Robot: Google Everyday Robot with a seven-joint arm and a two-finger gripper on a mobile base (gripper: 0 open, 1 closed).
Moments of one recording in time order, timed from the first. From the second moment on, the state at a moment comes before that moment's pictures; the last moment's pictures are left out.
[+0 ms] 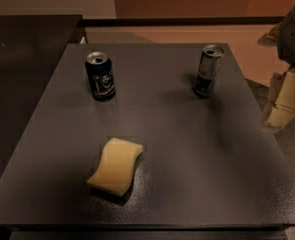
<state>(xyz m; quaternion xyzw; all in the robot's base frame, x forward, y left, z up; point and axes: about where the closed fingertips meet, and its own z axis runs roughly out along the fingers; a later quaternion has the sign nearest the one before) 0.438 -0.217 0.976 -0.60 0.78 -0.03 0.16</state>
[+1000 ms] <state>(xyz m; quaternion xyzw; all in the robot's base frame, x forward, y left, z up) 0.502 -0.225 0.967 -0.57 0.80 -0.01 0.21</state>
